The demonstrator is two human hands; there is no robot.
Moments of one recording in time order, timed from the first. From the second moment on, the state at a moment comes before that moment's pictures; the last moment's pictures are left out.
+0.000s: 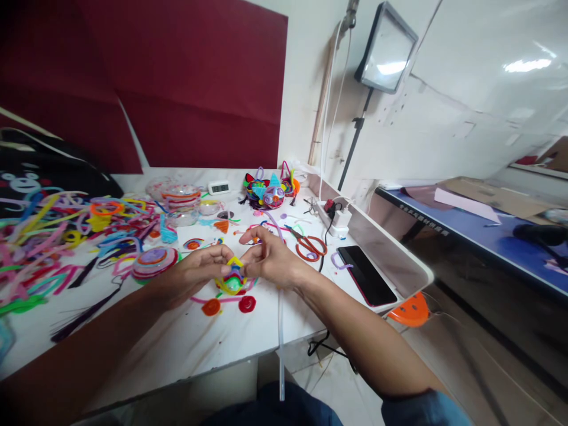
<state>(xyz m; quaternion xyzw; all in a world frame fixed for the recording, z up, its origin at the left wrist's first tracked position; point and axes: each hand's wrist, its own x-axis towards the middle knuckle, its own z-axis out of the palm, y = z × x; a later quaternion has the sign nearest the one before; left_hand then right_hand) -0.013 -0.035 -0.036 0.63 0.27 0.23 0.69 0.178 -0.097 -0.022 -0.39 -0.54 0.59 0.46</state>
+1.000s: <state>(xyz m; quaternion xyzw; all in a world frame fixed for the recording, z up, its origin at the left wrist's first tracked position) -0.006 -0.040 -0.040 0.61 0.30 0.27 0.68 0.182 -0.093 -0.027 -0.40 -0.49 0.62 0.48</state>
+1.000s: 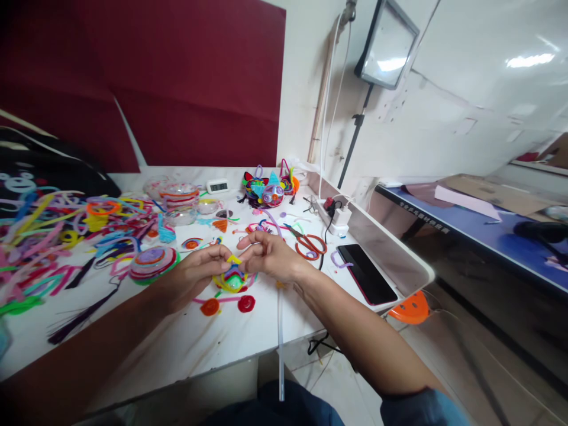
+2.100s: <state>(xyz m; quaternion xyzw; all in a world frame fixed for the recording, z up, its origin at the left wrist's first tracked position) -0.004 -0.043 -0.041 0.59 0.32 0.30 0.67 0.177 -0.090 -0.028 -0.40 -0.50 0.60 0.48</state>
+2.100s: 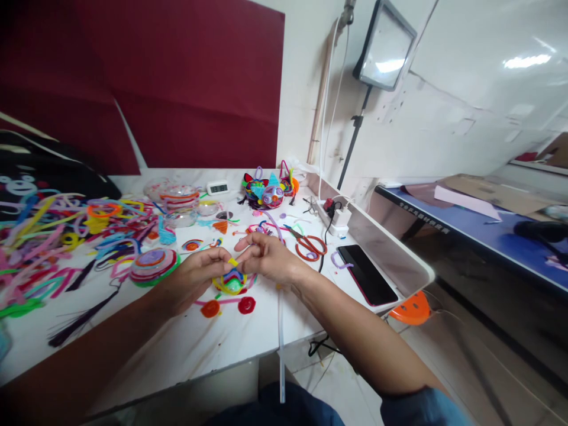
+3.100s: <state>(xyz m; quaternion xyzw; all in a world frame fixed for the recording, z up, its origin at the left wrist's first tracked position) -0.001 -0.026 -0.053 0.51 0.36 0.40 0.67 0.228 -0.173 -0.062 -0.67 -0.67 0.10 0.31</state>
